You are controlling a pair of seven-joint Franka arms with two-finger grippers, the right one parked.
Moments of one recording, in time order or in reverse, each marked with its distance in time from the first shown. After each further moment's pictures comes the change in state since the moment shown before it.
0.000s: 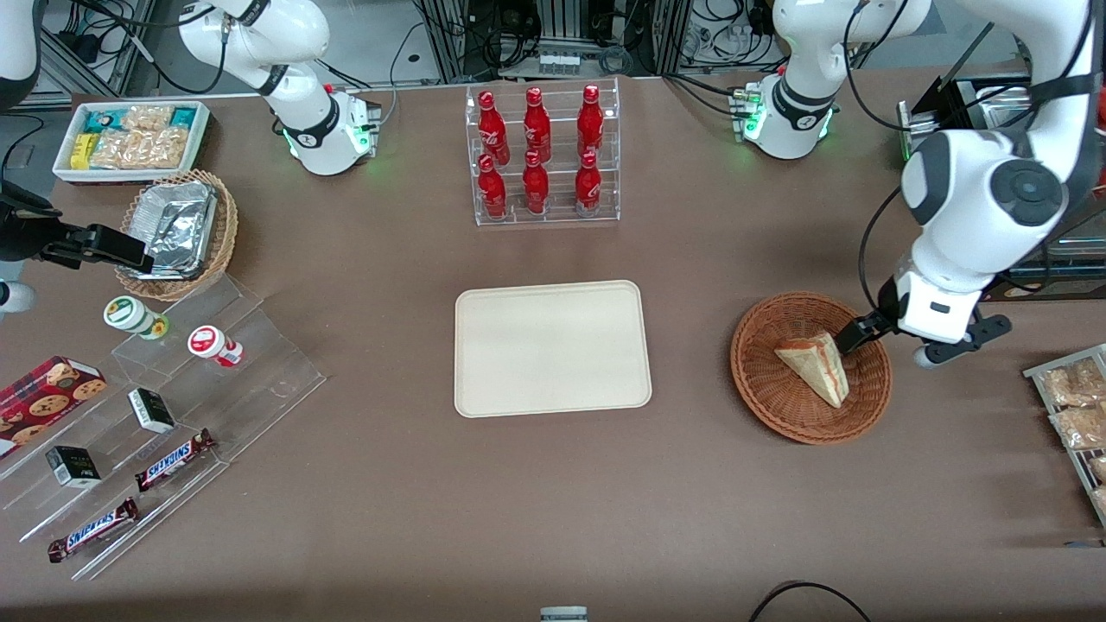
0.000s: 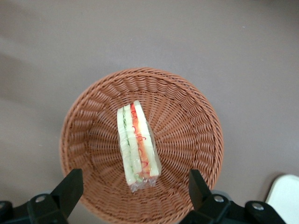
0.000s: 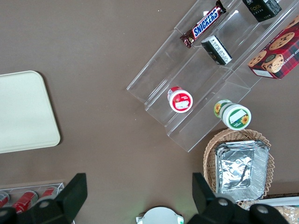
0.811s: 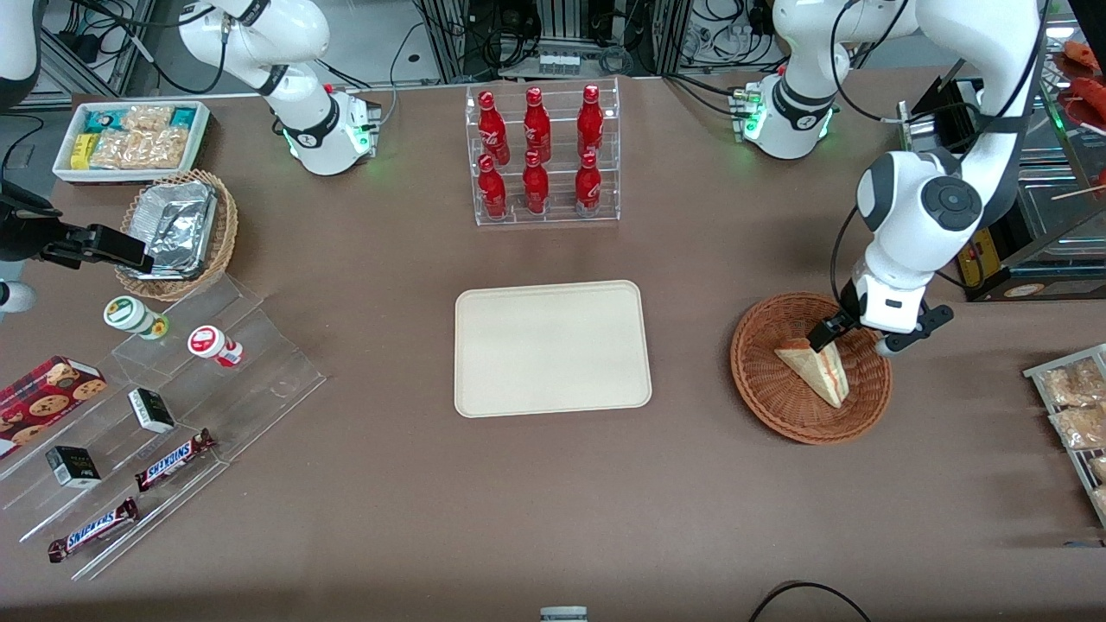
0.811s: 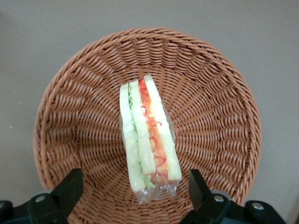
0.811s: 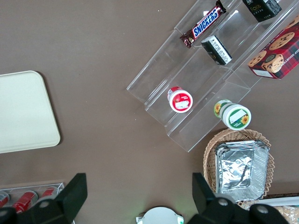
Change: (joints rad) arm -0.001 0.058 -0.002 -0.193 0.000 0.274 -0.073
